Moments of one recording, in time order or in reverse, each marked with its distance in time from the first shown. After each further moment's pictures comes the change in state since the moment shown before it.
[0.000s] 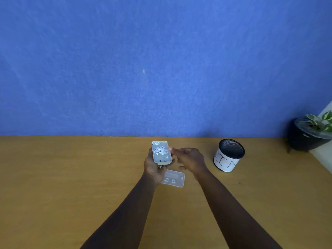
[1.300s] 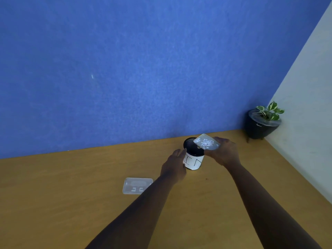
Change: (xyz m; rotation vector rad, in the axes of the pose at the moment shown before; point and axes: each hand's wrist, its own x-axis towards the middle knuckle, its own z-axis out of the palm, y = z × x) left_hand 0.016 -0.109 0.095 2.006 -0.398 0.384; right_hand 0.022 0.048 -0.184 -0.549 0.422 -0.128
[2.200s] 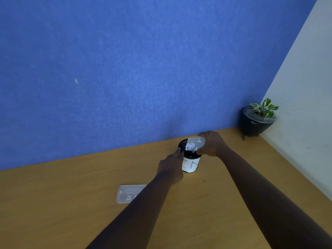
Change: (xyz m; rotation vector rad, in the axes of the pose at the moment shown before) left_hand 0.016 0.008 -0.008 0.325 -0.087 0.075; right_hand 0.044 -0.008 0.005 -0.230 -0.230 -0.135
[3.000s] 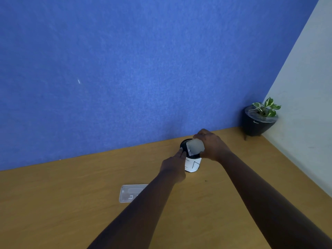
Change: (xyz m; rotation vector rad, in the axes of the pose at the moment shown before) left_hand -0.001 0.004 -0.005 -0.008 -0.077 -0.025; right_hand -0.004 0.003 0.009 -0.111 0.017 -0.250
